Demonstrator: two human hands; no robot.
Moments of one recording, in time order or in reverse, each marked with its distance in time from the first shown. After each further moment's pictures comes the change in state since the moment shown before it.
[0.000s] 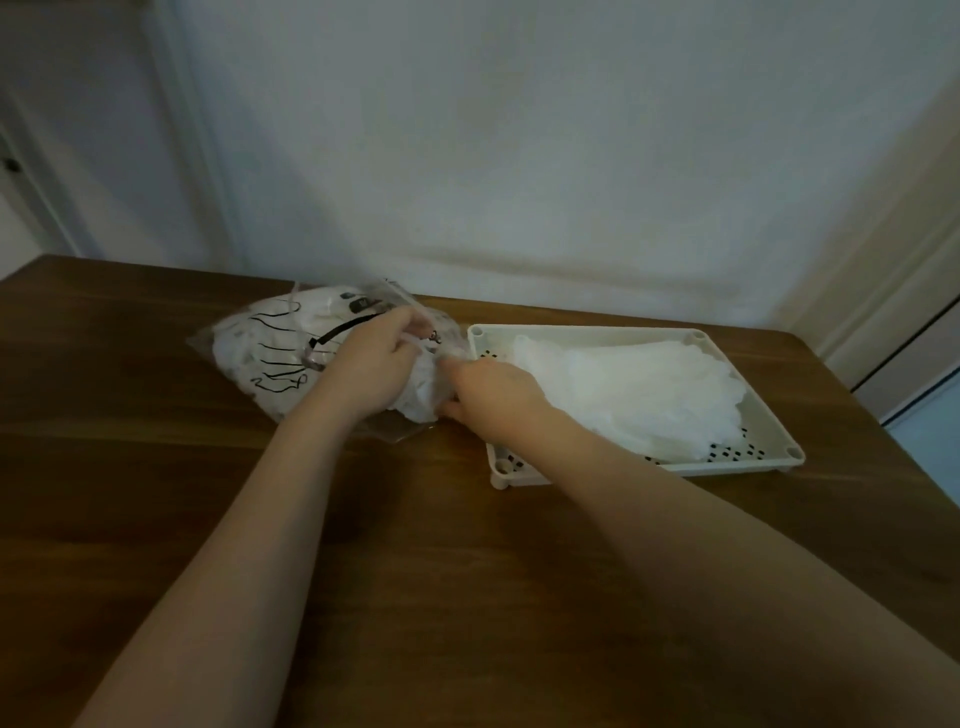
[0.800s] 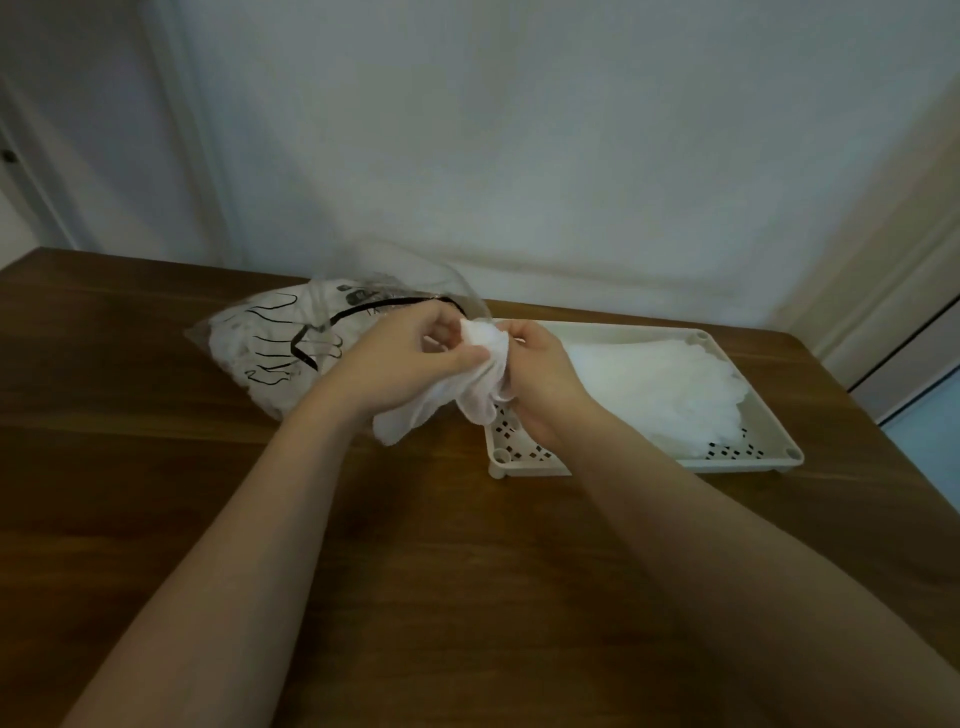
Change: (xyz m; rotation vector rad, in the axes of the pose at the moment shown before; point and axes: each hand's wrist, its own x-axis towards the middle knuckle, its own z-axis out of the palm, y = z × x) left_hand -0.008 0.019 0.000 -0.155 -0.158 0.079; right_hand -0.027 0.012 -0.016 1.426 0.243 0.347
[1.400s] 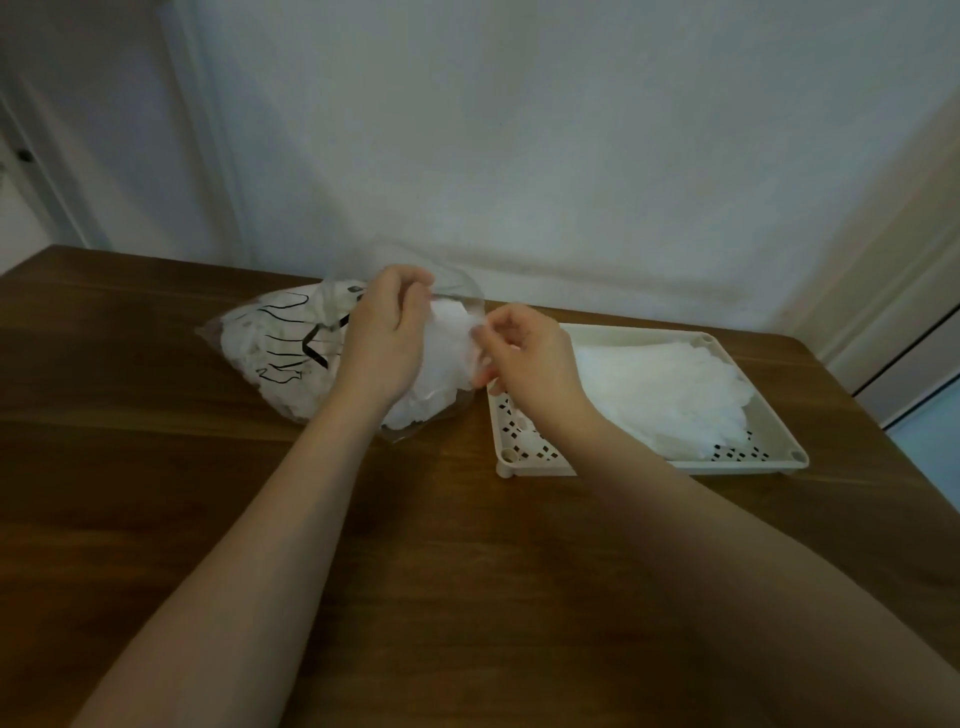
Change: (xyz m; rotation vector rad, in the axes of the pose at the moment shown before) left_hand 0.006 -0.007 0.006 -0.150 0.506 0.040; right_hand -0.006 -0.004 0.006 -0.421 0.051 -0.422
